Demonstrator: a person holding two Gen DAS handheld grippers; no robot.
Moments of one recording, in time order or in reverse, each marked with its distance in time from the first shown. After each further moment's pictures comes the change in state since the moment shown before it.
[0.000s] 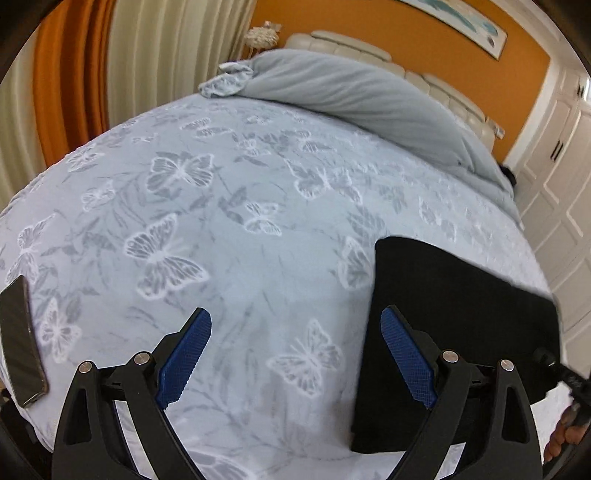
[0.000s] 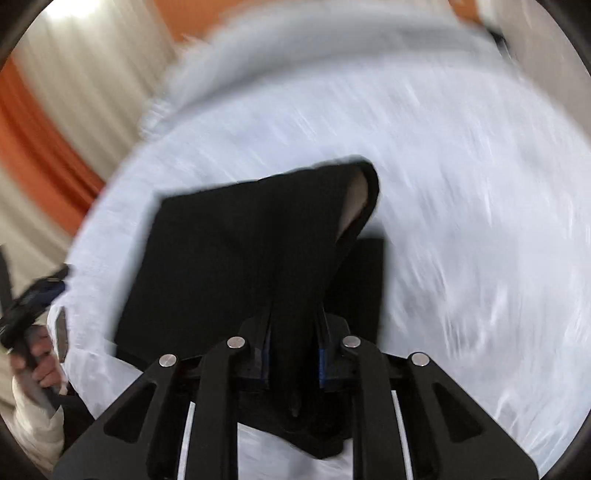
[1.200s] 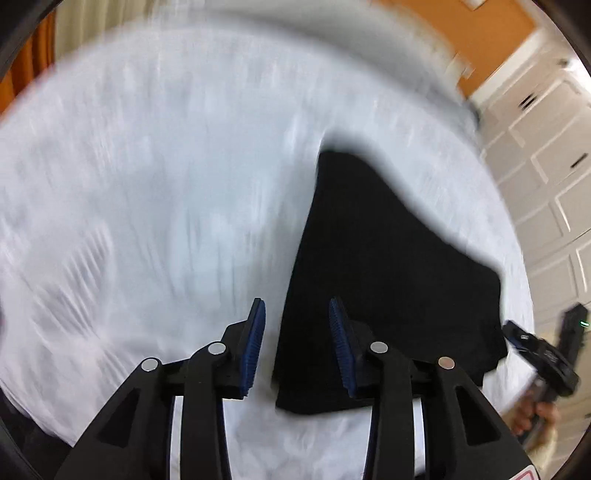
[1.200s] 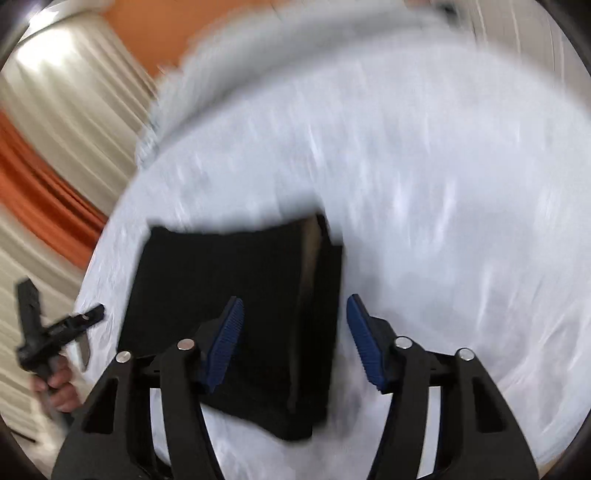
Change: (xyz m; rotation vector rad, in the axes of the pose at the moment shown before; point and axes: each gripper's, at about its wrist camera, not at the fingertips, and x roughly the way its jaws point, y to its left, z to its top) left arm -0.026 -0.018 -0.056 0.058 0.191 -0.176; right arm -0.082 0.014 -0.067 0.063 -0.202 0.042
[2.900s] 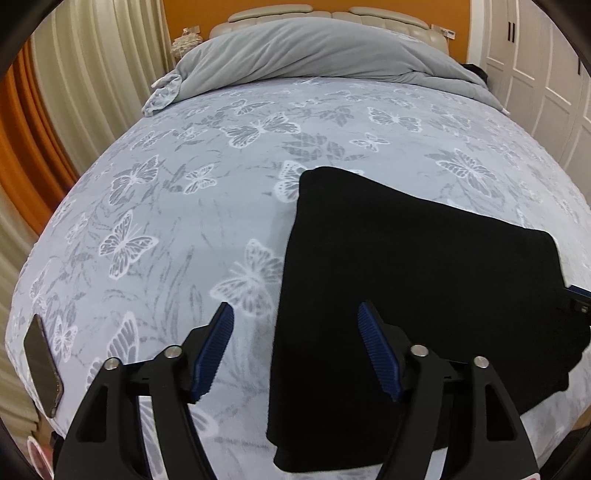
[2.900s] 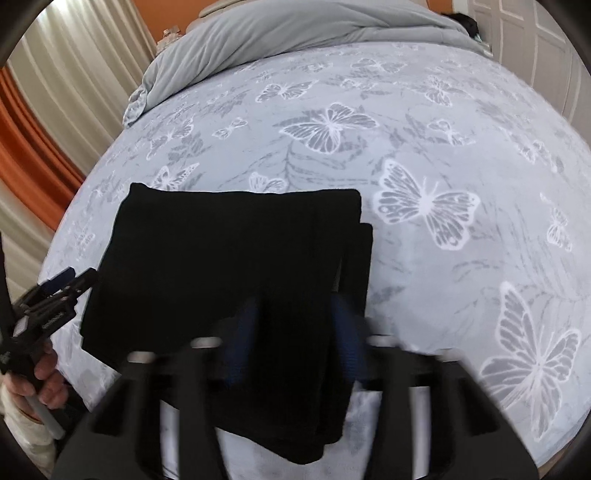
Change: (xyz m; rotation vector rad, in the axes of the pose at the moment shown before) left arm 0.036 -0.059 -0.018 0.278 -0.065 0.298; right arm 0.044 0.018 -0.020 -0.076 0.148 -0.114
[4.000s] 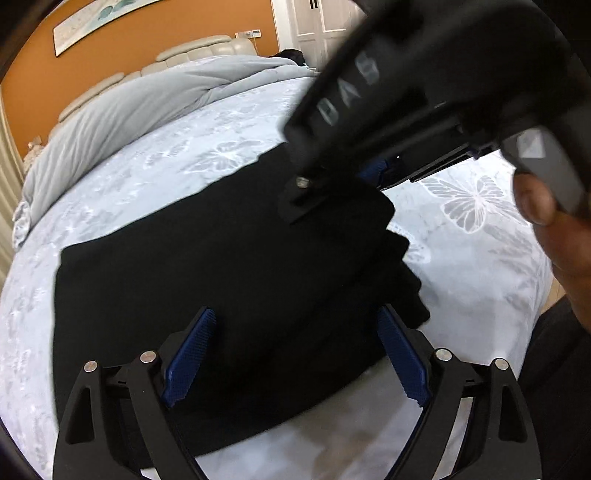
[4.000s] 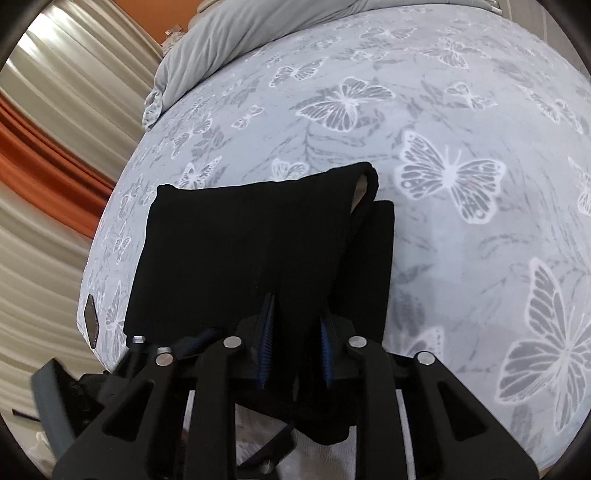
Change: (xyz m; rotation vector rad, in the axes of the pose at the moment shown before) left arm -0.021 -0.200 -0.068 0.518 -0.127 -0.361; right arm 0.001 -0.015 0.007 0.105 0.101 0.158
